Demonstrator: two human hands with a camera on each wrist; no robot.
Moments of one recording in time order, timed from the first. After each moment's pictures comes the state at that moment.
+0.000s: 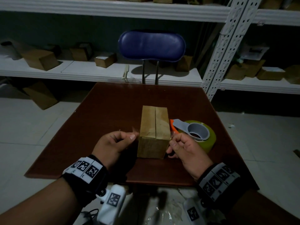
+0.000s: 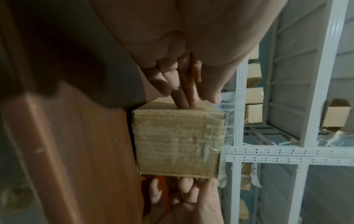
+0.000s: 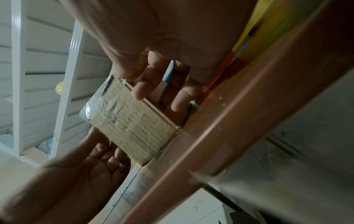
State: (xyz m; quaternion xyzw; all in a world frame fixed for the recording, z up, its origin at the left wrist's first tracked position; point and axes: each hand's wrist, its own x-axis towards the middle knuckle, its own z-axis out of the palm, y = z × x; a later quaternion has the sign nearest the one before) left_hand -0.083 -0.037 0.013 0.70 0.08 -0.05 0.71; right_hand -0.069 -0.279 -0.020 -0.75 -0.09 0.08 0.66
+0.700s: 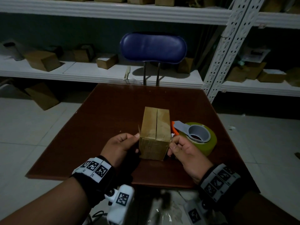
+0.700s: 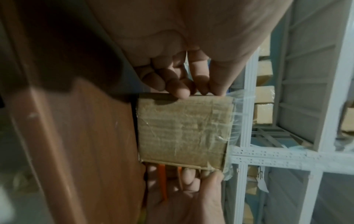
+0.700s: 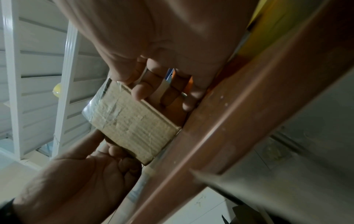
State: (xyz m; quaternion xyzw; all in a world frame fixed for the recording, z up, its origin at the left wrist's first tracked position) left_hand -0.075 -0.049 0.007 0.63 0.12 -0.11 0.76; right_hand -0.065 -0.282 -0.029 -0.74 -0.16 0.08 0.65
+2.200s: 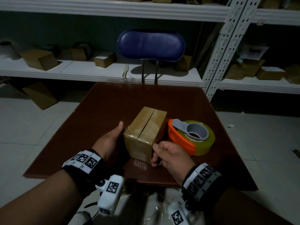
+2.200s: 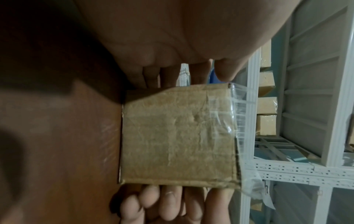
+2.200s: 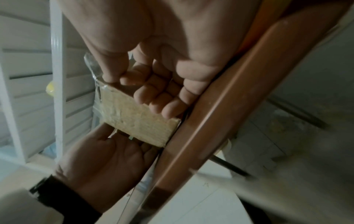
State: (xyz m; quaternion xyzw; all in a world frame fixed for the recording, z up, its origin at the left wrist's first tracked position) left_hand -0.072 -0.043 0.036 0.55 0.15 -0.20 0.79; right_hand -0.079 -0.240 -0.024 -0.71 -0.04 0.15 0.68
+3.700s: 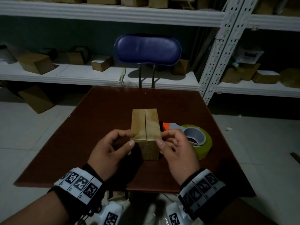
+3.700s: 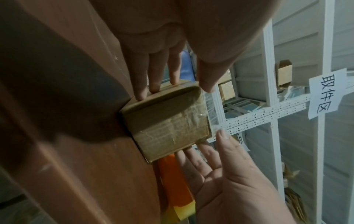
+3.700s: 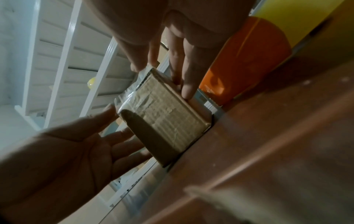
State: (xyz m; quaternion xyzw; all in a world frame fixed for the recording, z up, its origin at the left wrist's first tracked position) left_hand -0.090 -0.046 0.023 0.75 0.00 0.02 0.66; right_hand -0.073 -0.255 -0.006 -0.78 -0.04 -0.06 0.62
